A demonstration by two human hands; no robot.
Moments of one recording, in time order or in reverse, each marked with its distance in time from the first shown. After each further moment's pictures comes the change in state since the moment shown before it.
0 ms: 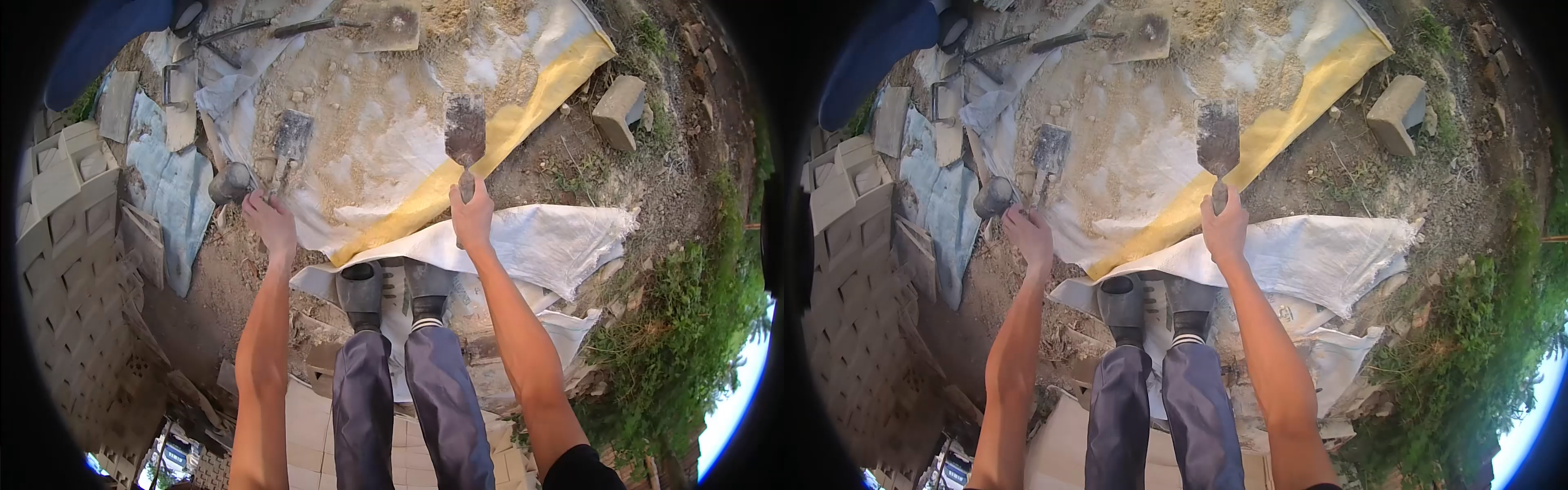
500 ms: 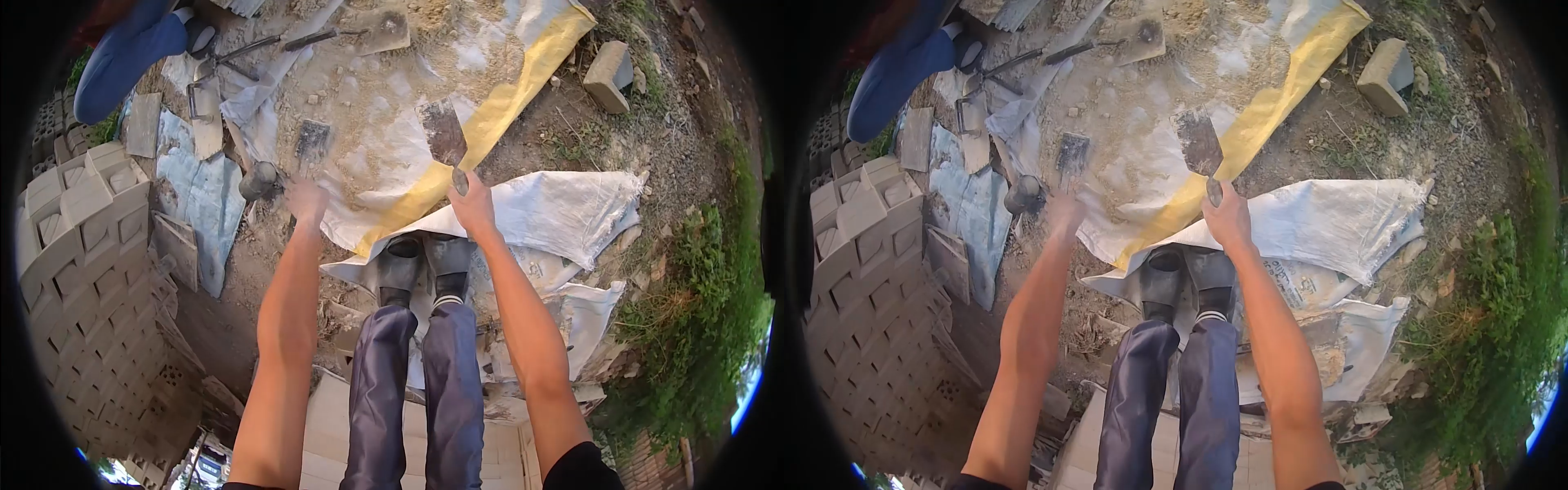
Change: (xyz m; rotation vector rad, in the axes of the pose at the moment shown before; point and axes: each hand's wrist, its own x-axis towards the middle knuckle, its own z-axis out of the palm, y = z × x) left_hand 0.027 0.056 -0.021 0.255 -0.367 -0.126; right_hand -0.036 -0.002 -0.009 -0.109 -0.144 -0.009
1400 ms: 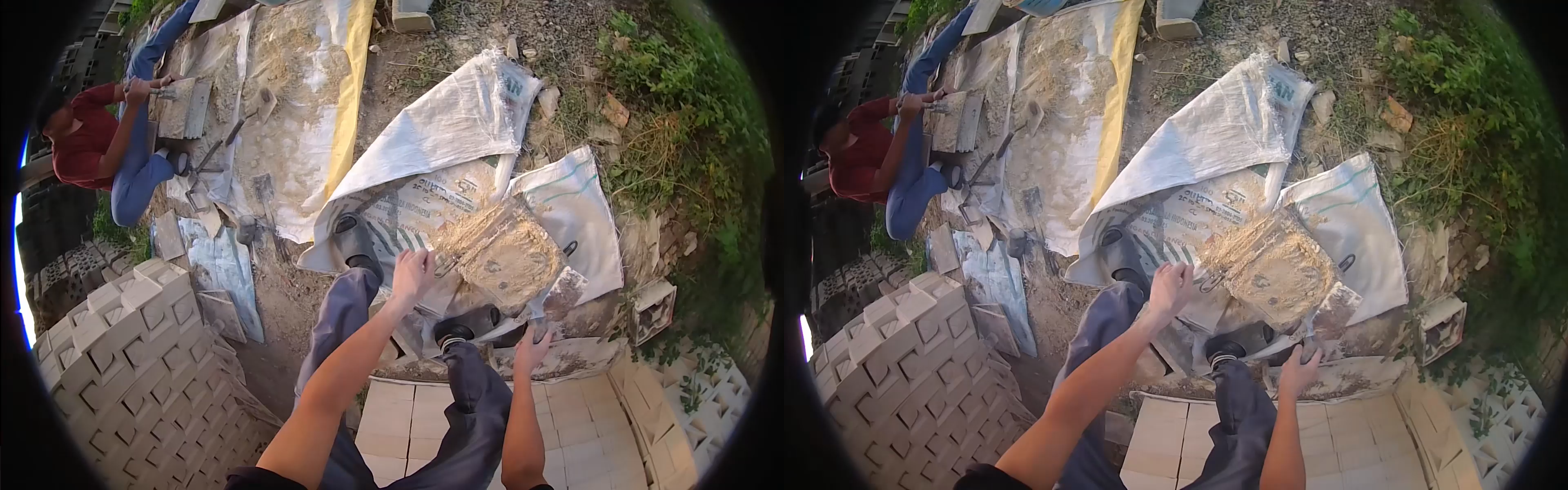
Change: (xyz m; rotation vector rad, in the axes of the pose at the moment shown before) left_hand -0.444 0.069 -0.022 -0.312 -0.458 1.100; right_hand -0.553 0.223 -0.084 0.797 0.962 1.040
